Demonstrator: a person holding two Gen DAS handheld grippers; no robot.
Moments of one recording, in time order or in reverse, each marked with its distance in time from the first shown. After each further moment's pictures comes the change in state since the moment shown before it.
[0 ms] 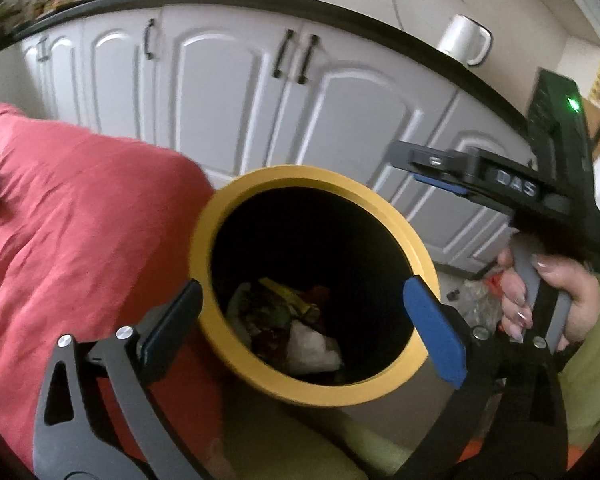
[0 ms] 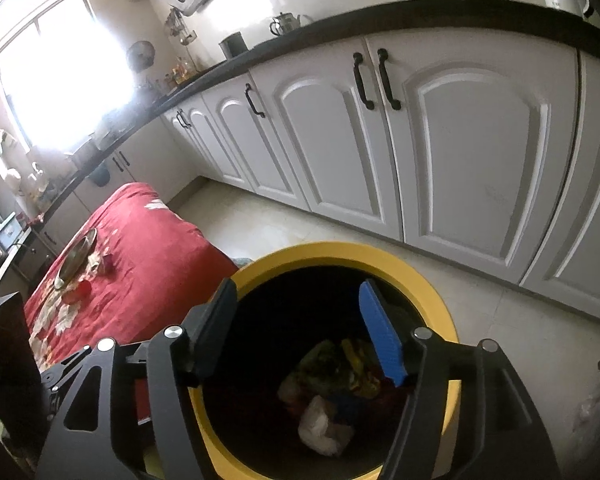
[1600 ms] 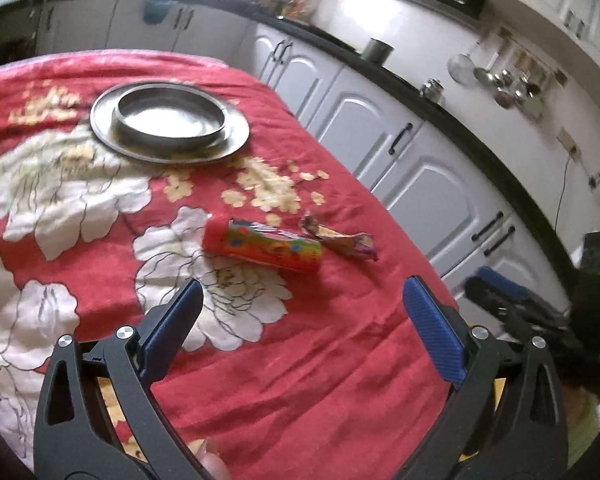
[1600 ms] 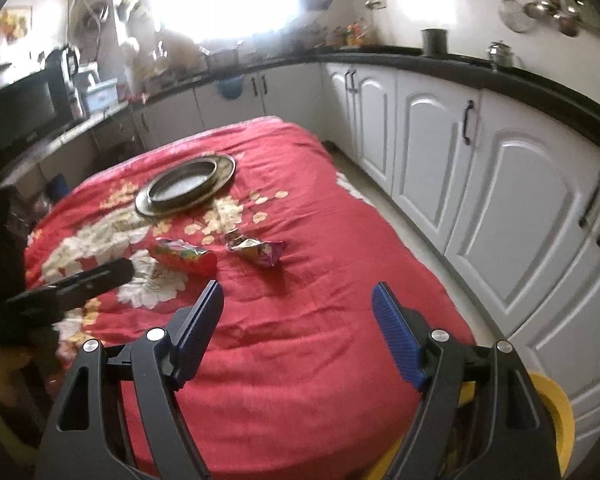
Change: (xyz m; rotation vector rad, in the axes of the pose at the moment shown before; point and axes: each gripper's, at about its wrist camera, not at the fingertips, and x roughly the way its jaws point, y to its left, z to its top) left arm -0.172 0.229 -0.041 -0.599 -0.319 0.350; right arm 0.098 0.257 0.019 -0.537 0.111 0.279
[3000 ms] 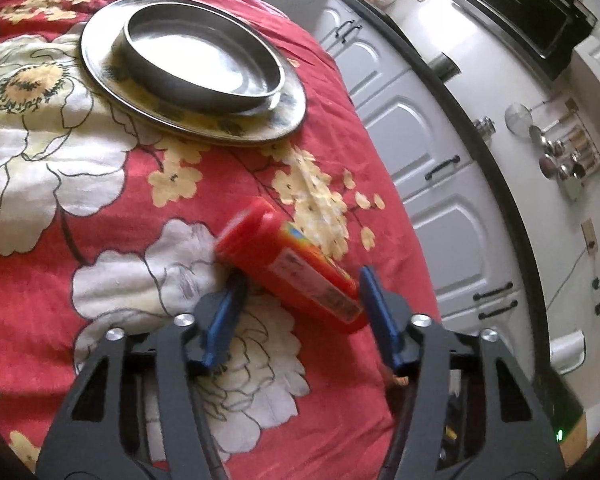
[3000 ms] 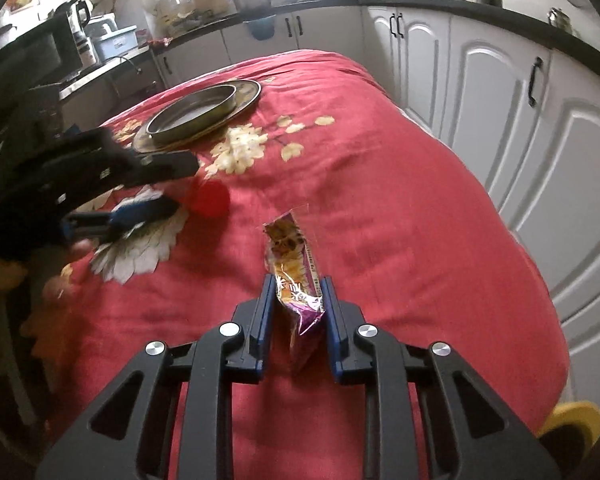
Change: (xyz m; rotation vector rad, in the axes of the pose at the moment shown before) left arm 0.076 0.038 0.031 -0.331 0.085 -0.003; right arm 0.086 0.010 -0.015 -0.044 0.183 0.115
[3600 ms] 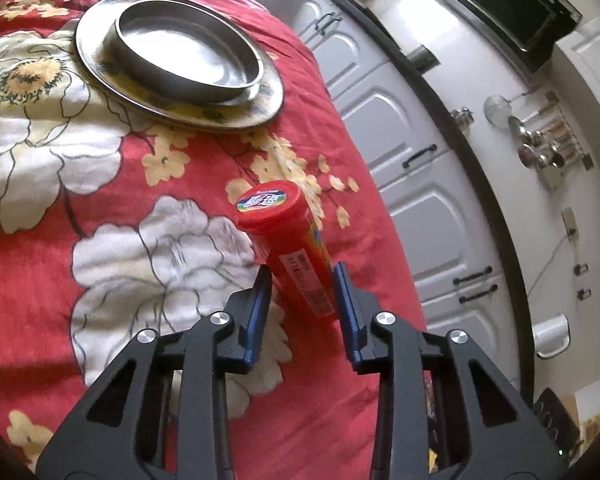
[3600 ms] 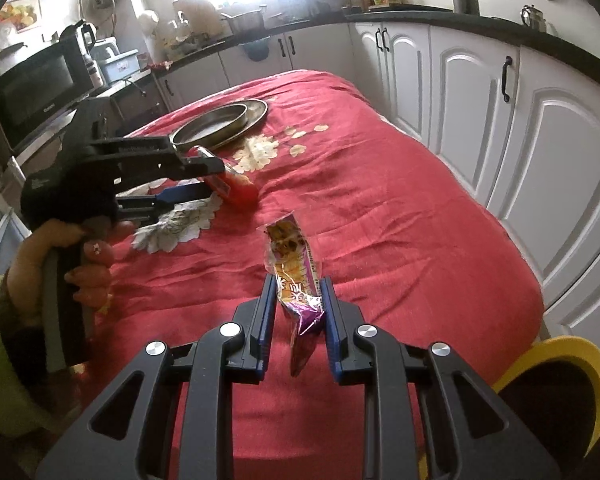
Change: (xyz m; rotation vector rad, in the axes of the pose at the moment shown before) left arm -0.021 -0.001 -0.014 0.037 0.039 -0.095; right arm -0.064 0.011 -0.037 0.052 -0.077 0.005
